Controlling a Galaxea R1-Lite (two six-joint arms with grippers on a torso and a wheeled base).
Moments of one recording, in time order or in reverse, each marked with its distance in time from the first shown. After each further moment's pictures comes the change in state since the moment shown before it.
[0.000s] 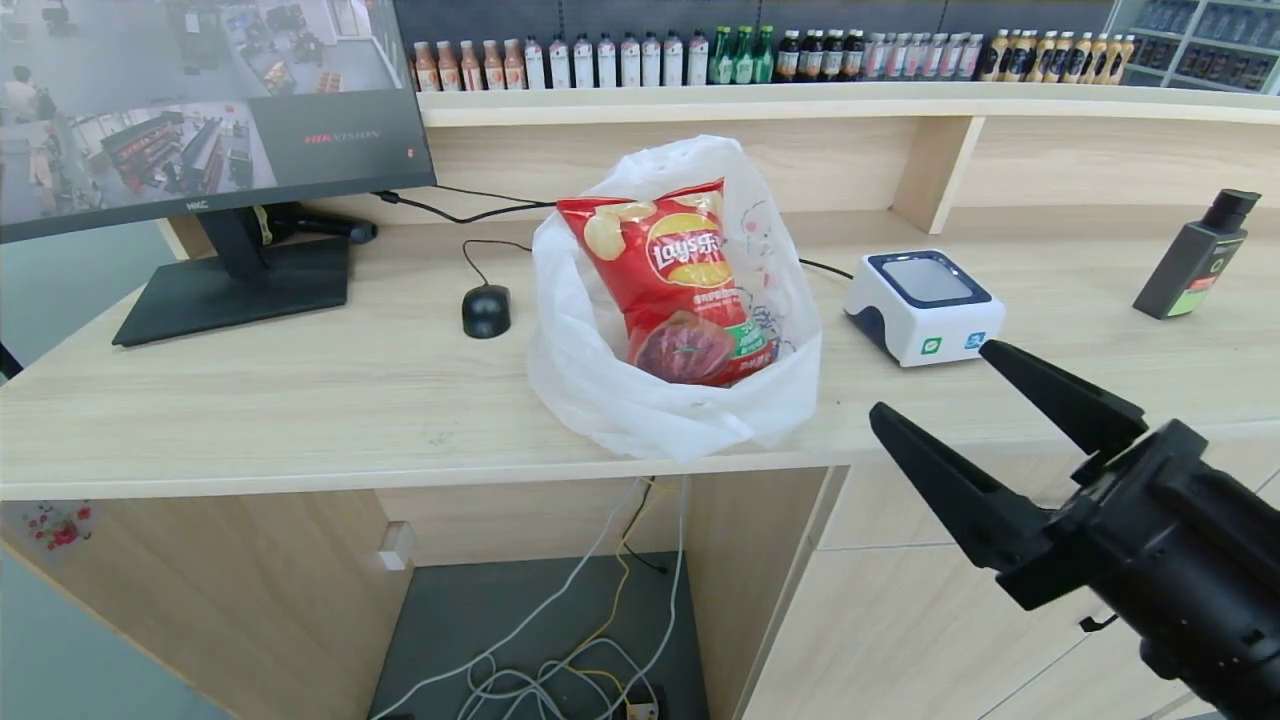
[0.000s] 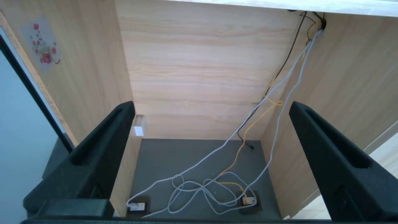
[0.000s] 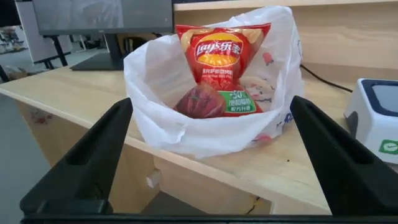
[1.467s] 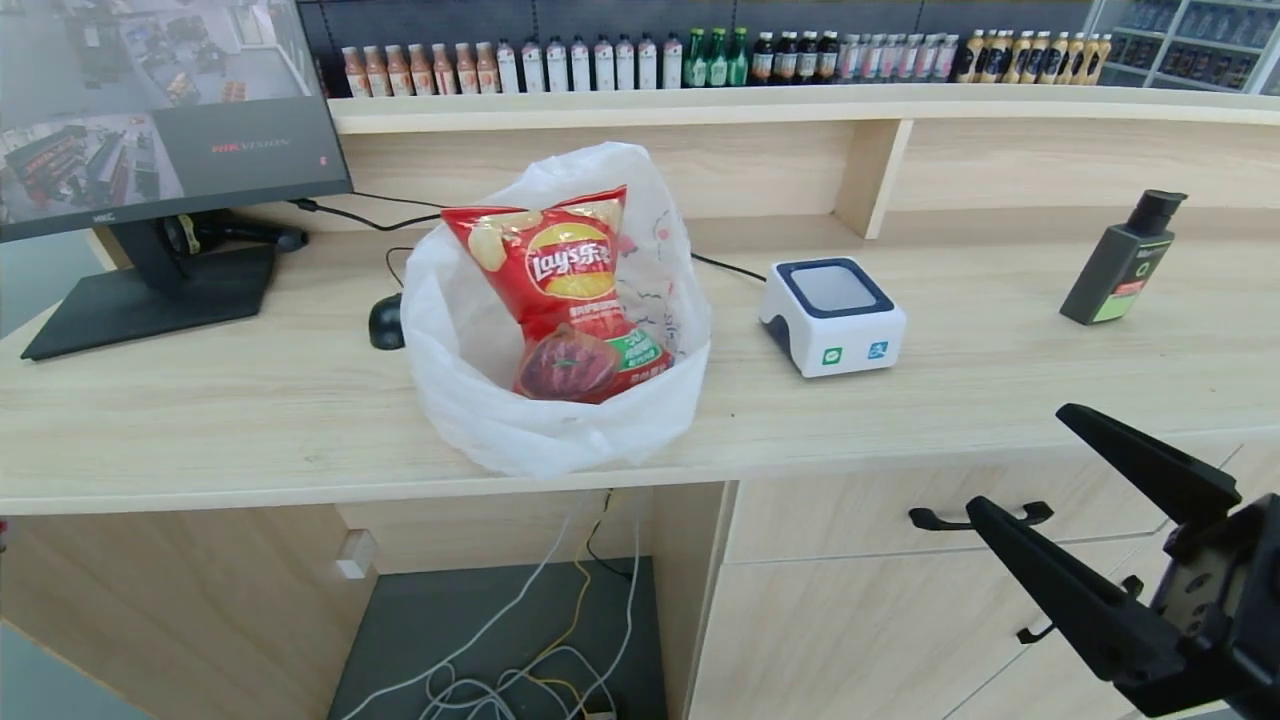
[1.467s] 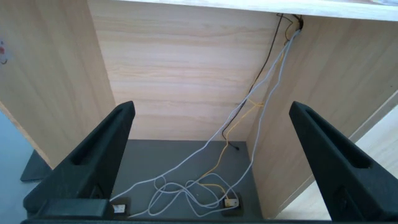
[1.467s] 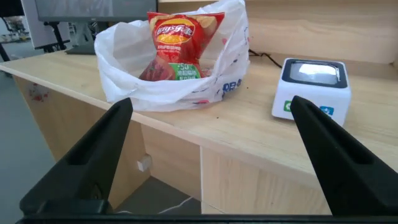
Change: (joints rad) left arm 0.001 0.000 0.000 0.002 0.000 -0.010; right arm -0.069 -0.123 0.198 -0.037 0.112 0.006
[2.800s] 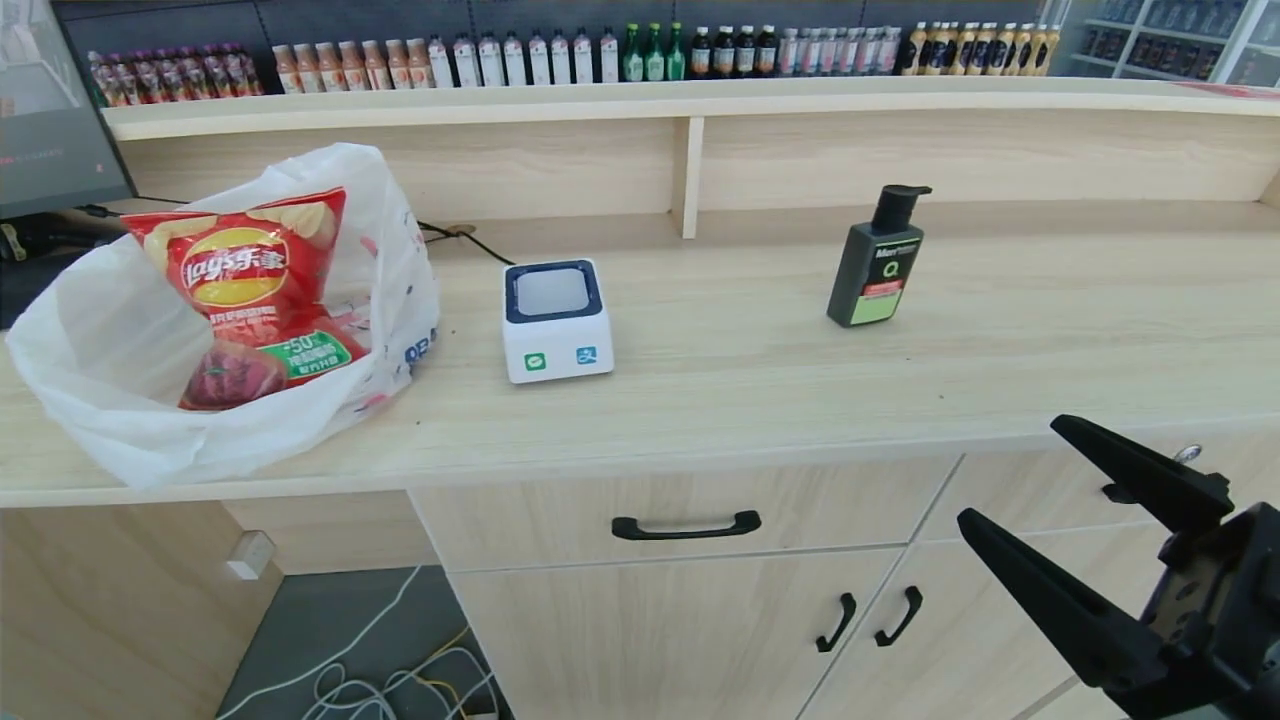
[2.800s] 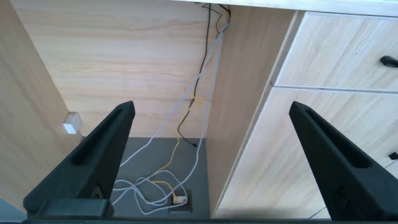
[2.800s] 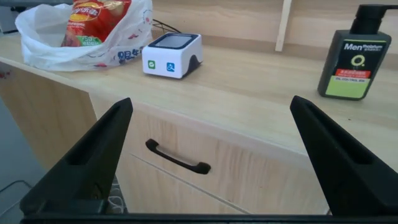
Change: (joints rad) left arm 0.000 0.000 0.000 0.000 0.000 -0.001; right arm -0.014 0.010 0.019 0.000 0.000 -0.015
